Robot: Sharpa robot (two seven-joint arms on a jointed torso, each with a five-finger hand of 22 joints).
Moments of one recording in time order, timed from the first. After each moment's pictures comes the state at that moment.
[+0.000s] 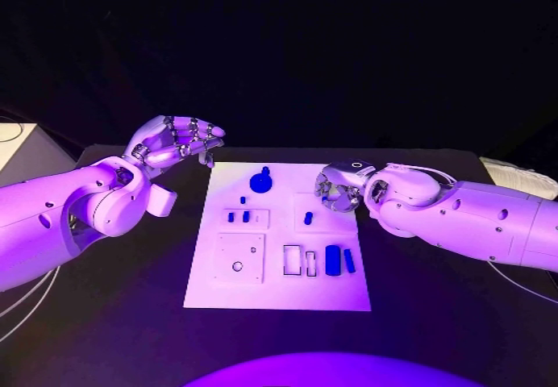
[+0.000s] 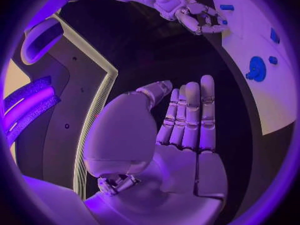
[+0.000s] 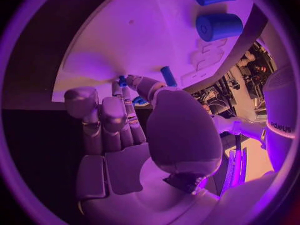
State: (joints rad) left arm 1.21 -0.95 0.00 1.48 -0.33 -0.13 0.47; left_hand 1.35 -0.15 0.51 0.04 0.25 0.86 0.18 0.34 0.28 0.90 0.12 0.59 0.18 0.99 0.05 1.16 0.44 0.17 0.92 0.15 0.91 0.55; right arm 1.22 -0.74 -0.14 1.39 -1.64 -0.25 -0.10; right_hand 1.29 -0.21 0.60 -0.01 0.25 1.01 0.15 0.27 0.20 1.20 0.08 0.08 0.07 1.47 -0.01 1.09 0.98 0.14 1.42 0.08 0.97 0.93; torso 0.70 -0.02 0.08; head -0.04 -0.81
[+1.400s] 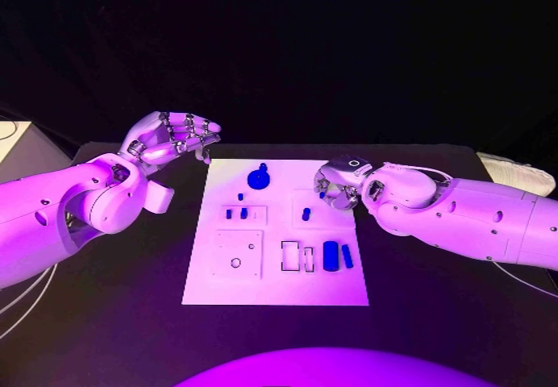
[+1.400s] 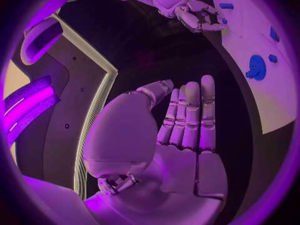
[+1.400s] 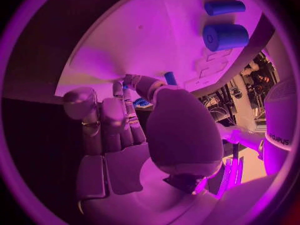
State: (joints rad) left arm 1.21 -0.94 0.00 1.47 -0.33 -0.13 0.47; left_hand 1.37 -0.15 0.51 0.03 0.25 0.86 0.18 0.34 0.28 0.90 0.12 0.58 0.17 0.99 0.05 1.15 0.44 0.17 0.92 0.14 0.91 0.55; right arm 1.21 -0.74 -0.14 1.40 -1.74 -0.27 -0.14; right_hand 1.30 -0.25 0.64 -0.04 0.27 0.99 0.17 0.26 0.21 1.16 0.10 0.07 0.06 1.46 0.00 1.13 0.98 0.12 1.40 0.09 1.00 0.97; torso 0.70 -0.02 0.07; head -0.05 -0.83
